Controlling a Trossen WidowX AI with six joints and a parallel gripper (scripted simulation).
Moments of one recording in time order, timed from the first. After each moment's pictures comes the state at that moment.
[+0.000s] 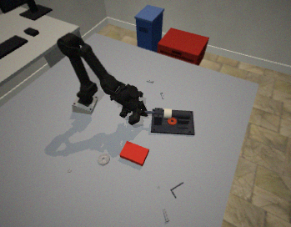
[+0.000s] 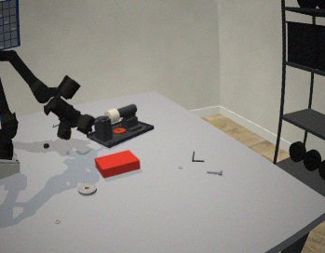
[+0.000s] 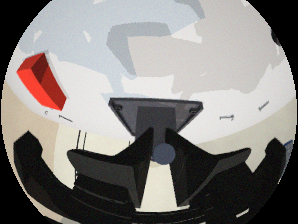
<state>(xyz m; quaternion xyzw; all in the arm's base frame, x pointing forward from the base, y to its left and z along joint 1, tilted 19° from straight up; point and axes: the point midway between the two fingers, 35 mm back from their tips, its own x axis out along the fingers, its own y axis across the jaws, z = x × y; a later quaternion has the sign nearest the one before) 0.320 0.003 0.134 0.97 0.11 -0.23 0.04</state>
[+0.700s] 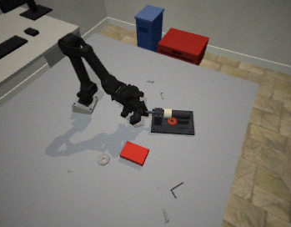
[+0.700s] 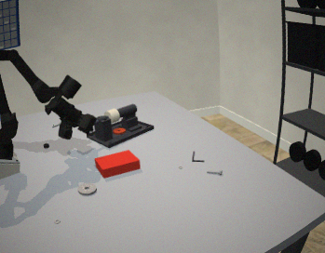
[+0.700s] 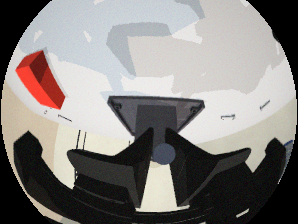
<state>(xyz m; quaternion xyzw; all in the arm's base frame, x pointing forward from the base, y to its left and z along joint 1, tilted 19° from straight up) 0.325 0.004 0.136 0.97 0.11 -0.23 0.04</state>
